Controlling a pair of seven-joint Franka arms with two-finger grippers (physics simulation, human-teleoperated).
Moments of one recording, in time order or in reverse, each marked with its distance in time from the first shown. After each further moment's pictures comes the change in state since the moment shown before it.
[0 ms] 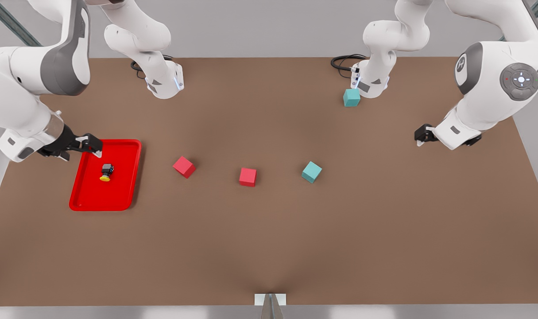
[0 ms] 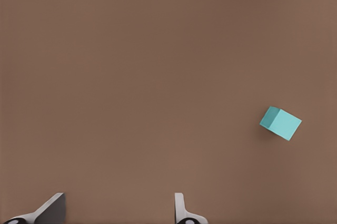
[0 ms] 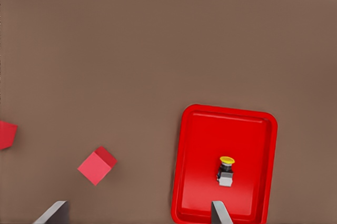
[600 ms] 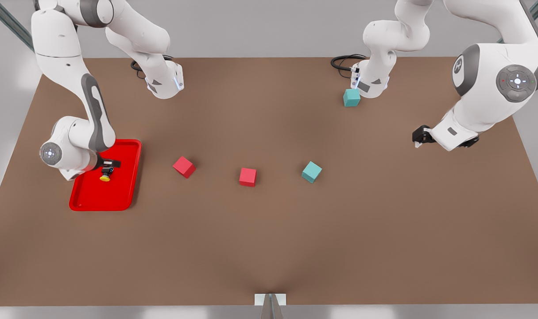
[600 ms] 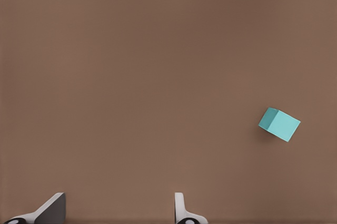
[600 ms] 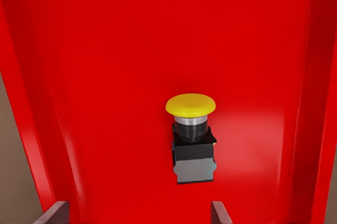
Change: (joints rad) left arm -0.005 0.006 0.000 -0.001 0.000 0.010 0.001; right arm -0.257 0.183 -0.042 -0.755 -0.084 0.689 -0.016
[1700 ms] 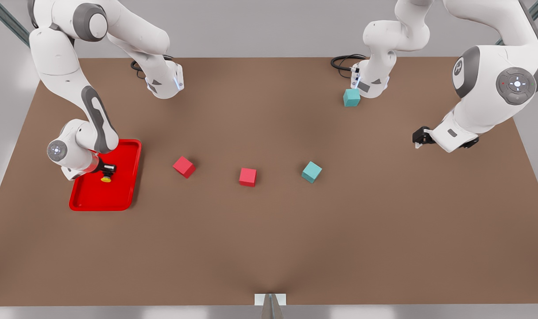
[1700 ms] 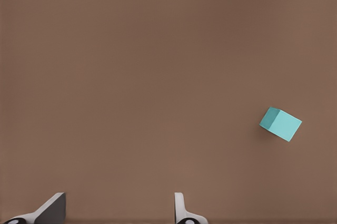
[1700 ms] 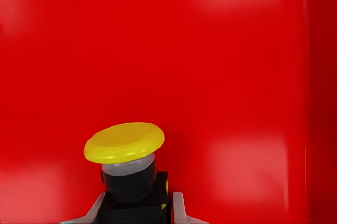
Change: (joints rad) left arm 0.003 0.006 0.000 0.000 0.000 -0.002 -0.001; right arm -0.070 0.115 0.001 -0.039 -0.005 0.265 -0.024
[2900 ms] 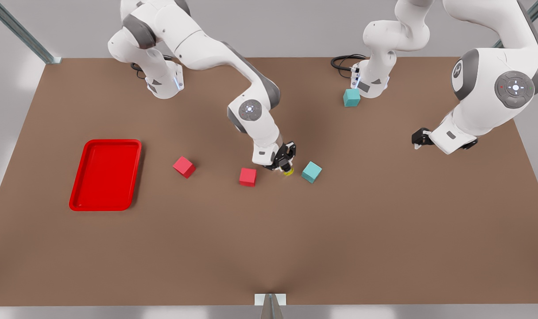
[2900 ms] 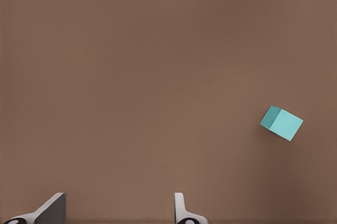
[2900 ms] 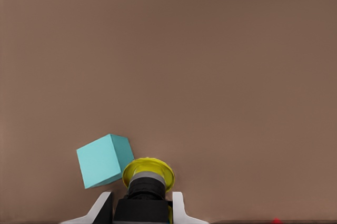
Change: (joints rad) left arm 0.000 0.009 0.000 0.000 0.000 -0.001 0.000; right arm 1.178 0.186 0.000 0.747 0.367 -0.088 0.347
